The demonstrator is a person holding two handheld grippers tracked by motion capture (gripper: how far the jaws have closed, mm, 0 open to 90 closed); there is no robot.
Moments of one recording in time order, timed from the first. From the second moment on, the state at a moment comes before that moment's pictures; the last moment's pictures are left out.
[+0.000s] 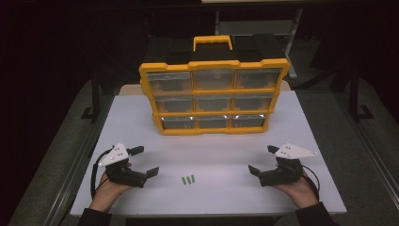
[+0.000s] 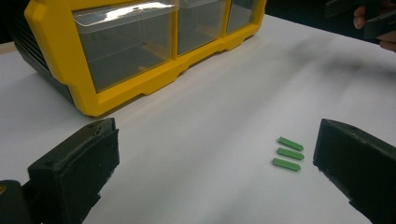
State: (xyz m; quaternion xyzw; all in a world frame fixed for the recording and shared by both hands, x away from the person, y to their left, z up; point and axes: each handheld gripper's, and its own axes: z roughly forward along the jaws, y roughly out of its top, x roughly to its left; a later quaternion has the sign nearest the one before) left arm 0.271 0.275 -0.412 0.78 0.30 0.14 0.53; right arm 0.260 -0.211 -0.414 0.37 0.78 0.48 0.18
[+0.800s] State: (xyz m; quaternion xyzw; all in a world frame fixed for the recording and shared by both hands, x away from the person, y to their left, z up) left arm 0.280 0.258 -0.406 0.78 0.29 0.14 0.53; right arm 0.264 -0.201 -0.412 0.35 0.79 0.48 0.18
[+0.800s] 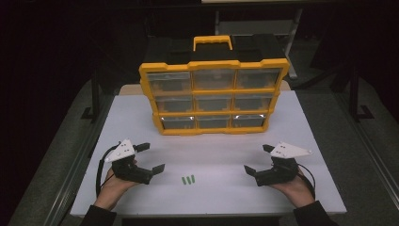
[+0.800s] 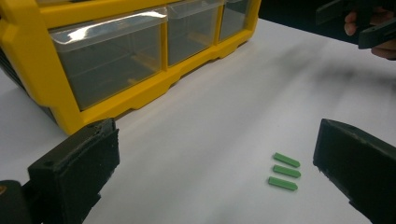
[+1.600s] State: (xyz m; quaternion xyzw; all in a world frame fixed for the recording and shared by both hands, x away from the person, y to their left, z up) left arm 0.287 0.225 -0.403 0.80 0.25 0.14 0.53; right arm 0.262 -0.205 -0.409 0.35 0.77 0.50 0.18
